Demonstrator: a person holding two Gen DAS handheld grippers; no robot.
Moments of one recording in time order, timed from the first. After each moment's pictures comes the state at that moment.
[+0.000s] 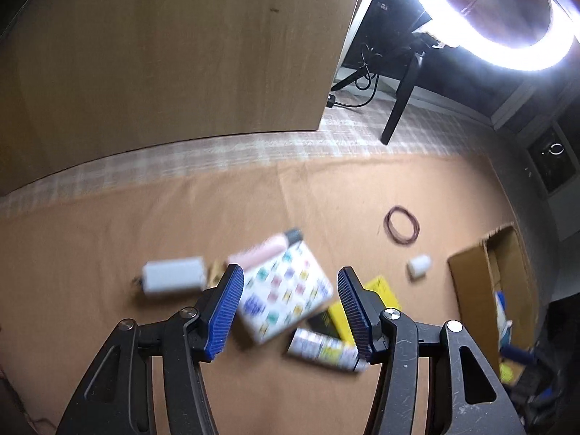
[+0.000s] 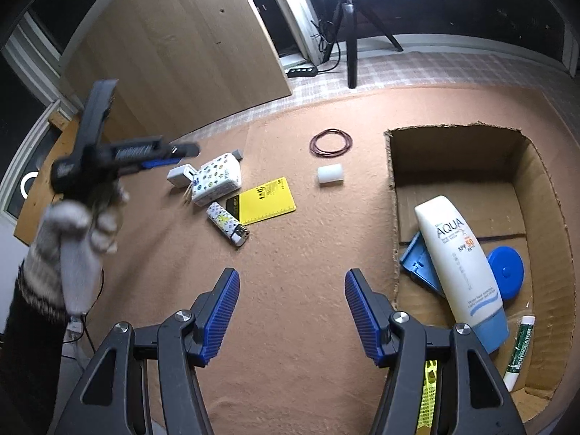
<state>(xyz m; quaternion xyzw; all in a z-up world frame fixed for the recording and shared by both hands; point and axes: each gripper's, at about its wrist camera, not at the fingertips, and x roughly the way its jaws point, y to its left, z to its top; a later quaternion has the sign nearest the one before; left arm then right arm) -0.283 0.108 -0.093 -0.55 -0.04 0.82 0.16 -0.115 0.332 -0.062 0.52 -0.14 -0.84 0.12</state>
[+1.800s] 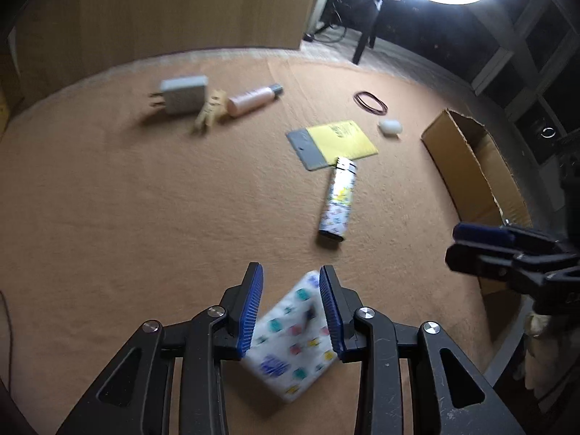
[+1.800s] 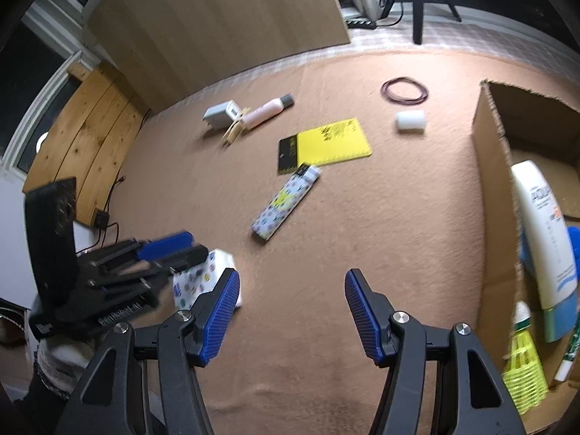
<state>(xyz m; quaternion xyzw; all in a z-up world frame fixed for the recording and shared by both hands) -0.094 0.070 -0.126 -0.54 -0.03 0.82 0.17 -0.105 0.262 -0.096 0.56 -0.12 -0.79 0.20</state>
